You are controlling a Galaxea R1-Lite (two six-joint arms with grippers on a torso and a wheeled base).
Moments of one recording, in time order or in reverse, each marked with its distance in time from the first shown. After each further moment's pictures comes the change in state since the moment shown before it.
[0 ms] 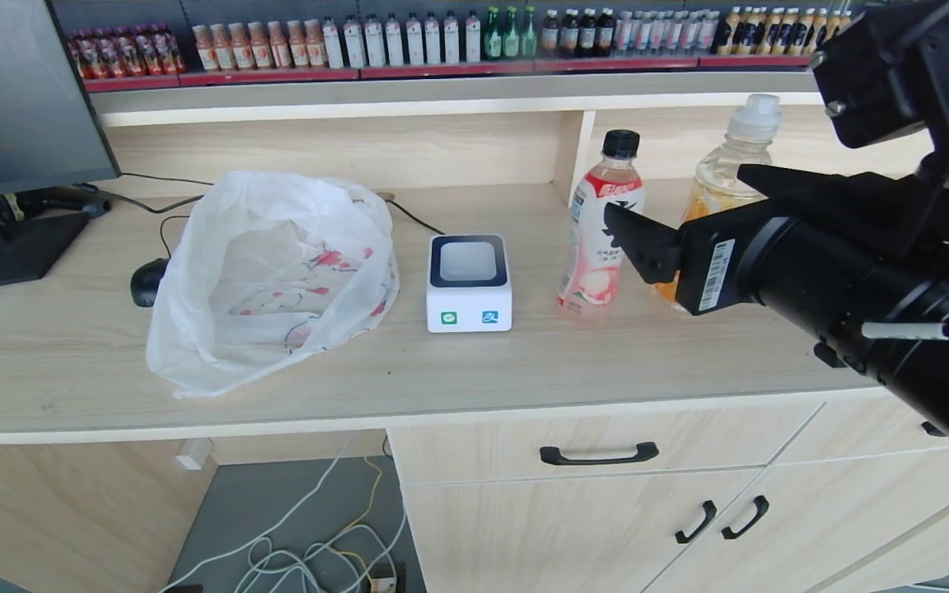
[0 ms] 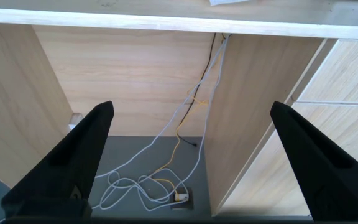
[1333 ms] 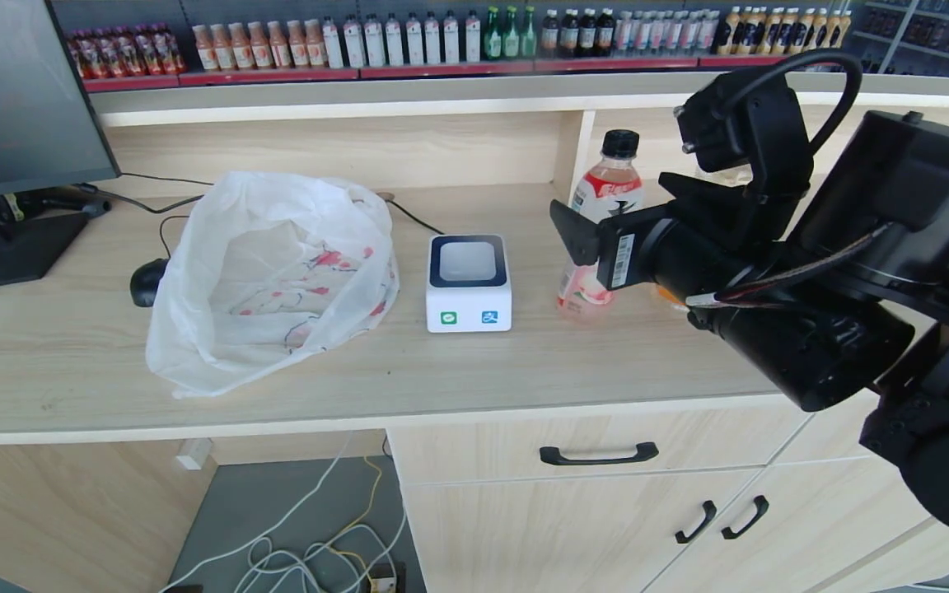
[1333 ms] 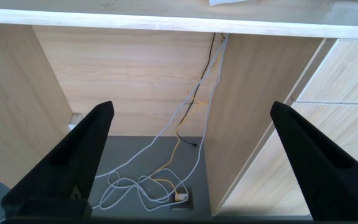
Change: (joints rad) left arm 0.000 0.000 0.000 0.000 0.000 0.000; right arm -0.126 0.221 -0.063 -0.221 0.171 0.029
